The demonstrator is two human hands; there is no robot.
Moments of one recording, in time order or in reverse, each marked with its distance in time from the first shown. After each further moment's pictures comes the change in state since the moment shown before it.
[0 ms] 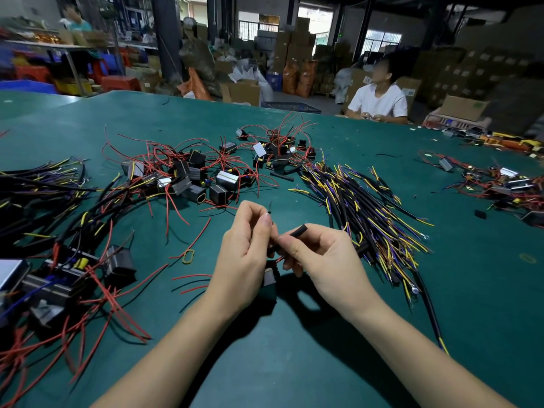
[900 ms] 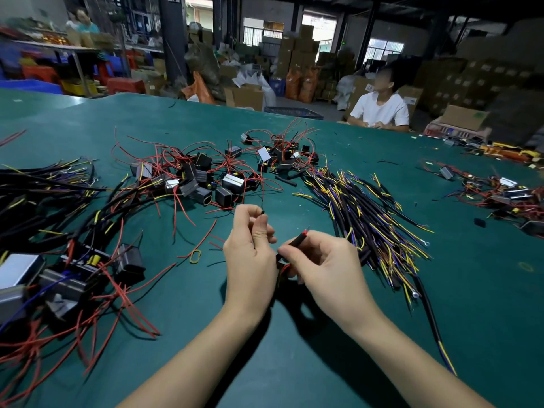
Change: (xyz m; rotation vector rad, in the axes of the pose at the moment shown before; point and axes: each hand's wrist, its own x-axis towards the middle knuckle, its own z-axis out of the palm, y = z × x) left_hand -0.003 -0.003 0.017 0.102 0.382 -0.041; right_hand -0.009 -0.004 0.007 -0.344 0.087 -0.084
